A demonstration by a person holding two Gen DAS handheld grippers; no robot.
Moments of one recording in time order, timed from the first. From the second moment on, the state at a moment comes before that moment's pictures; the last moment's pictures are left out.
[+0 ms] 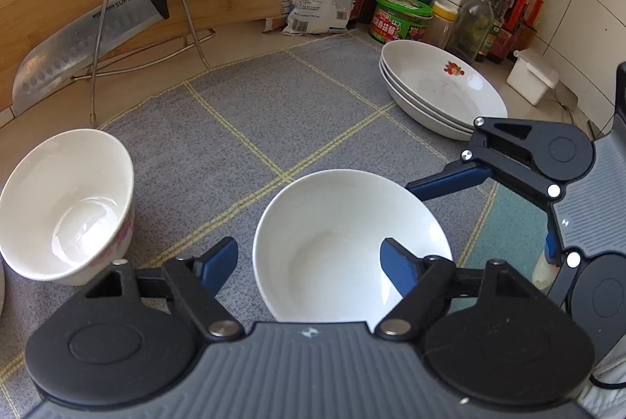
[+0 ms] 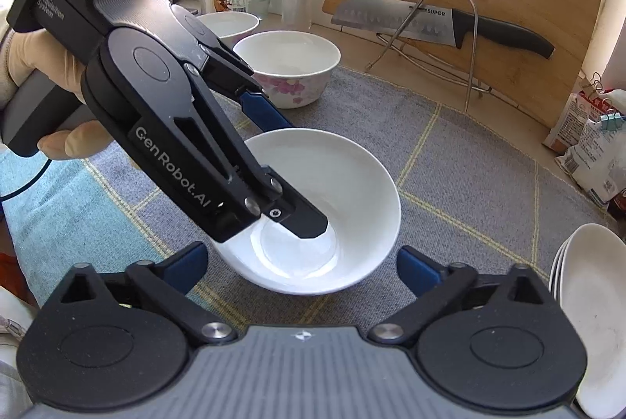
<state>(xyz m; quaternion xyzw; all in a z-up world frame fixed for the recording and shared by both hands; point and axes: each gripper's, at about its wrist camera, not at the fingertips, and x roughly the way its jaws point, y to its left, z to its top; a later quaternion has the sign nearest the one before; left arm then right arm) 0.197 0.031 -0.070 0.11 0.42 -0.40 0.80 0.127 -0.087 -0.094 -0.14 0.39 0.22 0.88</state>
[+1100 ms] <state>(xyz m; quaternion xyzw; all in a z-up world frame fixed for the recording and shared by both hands) 0.145 0.099 -0.026 0.03 0.30 -0.30 0.90 0.123 -0.092 -0.040 -0.14 0.36 0.16 0.91</state>
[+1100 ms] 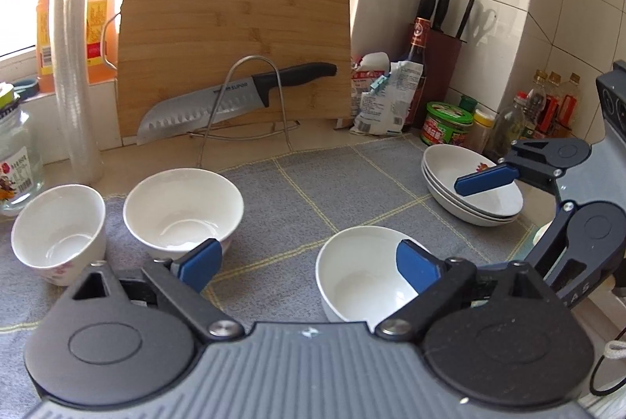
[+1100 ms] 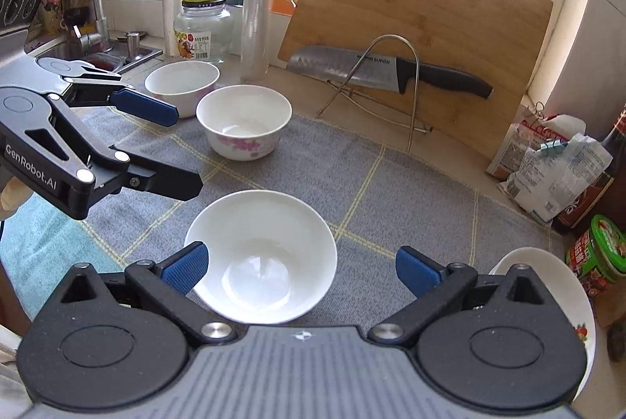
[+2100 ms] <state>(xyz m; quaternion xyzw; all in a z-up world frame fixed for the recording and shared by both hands) 0.186 0.112 -0.079 0.10 0.28 -0.17 0.94 0.257 -0.026 -0.035 -0.12 0.39 0.25 0.88</state>
